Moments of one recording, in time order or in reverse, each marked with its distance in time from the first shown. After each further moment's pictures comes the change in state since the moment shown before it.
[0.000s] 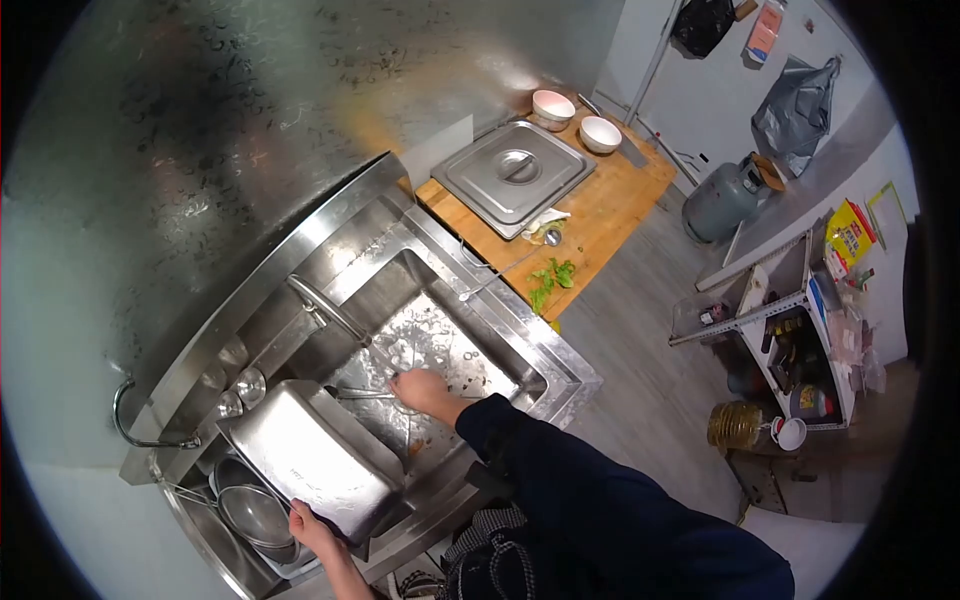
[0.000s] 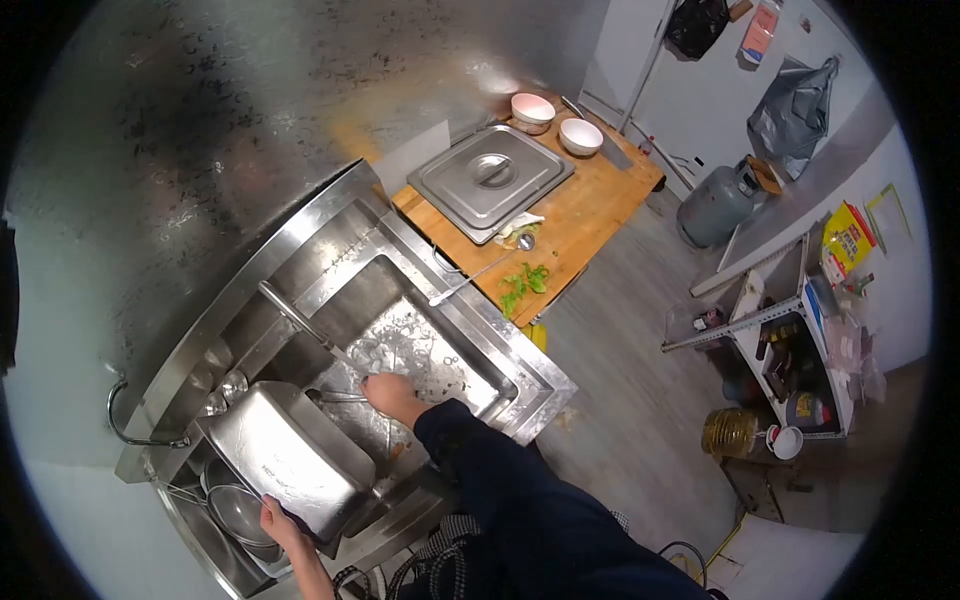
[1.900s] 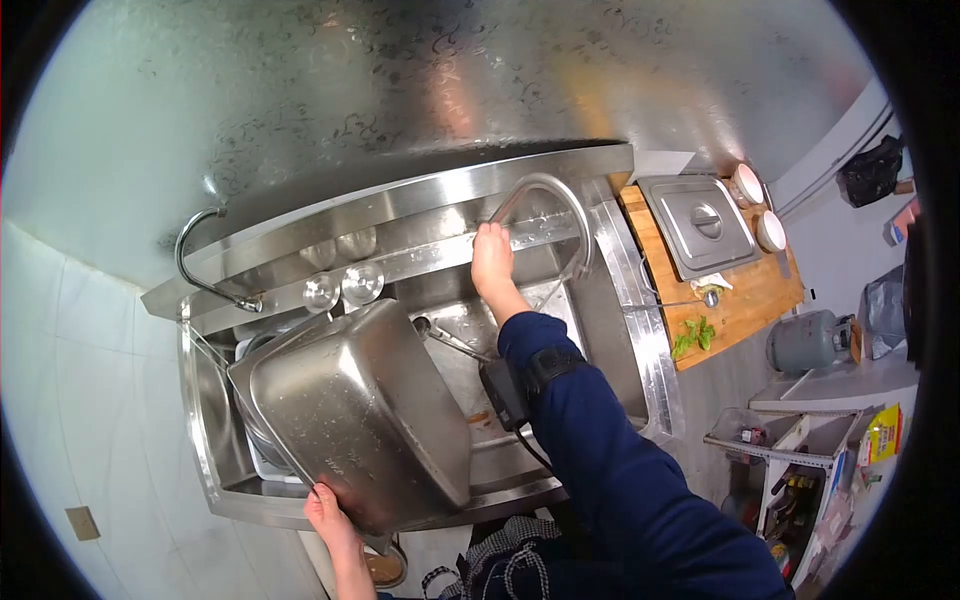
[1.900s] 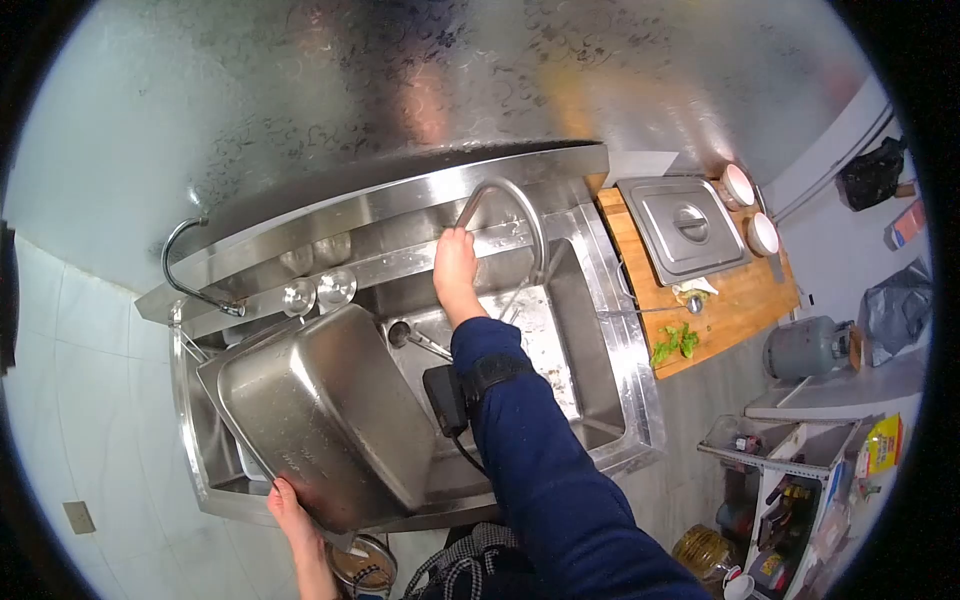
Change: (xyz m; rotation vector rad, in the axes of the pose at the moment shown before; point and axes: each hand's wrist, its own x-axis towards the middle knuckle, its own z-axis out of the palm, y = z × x) left_hand -0.017 0.034 -0.090 -0.143 0.060 -0.028; right_hand 0.169 -0.145 0.033 -0.323 0.551 -0.240
